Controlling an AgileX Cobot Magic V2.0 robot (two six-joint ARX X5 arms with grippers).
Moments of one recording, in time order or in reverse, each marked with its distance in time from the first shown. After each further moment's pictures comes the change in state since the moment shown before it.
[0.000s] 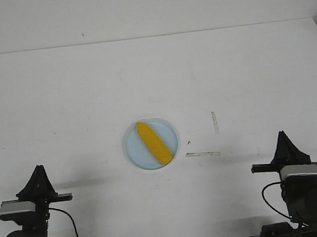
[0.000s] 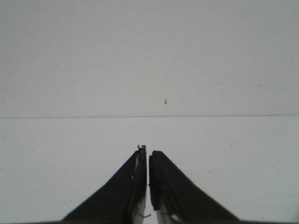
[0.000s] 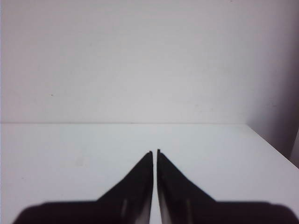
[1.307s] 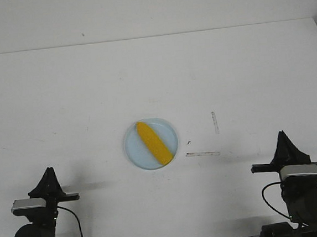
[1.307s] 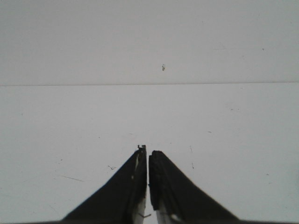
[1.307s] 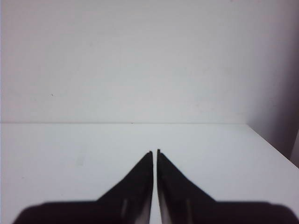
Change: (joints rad) left arm -0.005 -0.016 -0.158 0.072 0.006 0.000; right arm 0.000 0.000 0.000 0.000 0.000 0.000
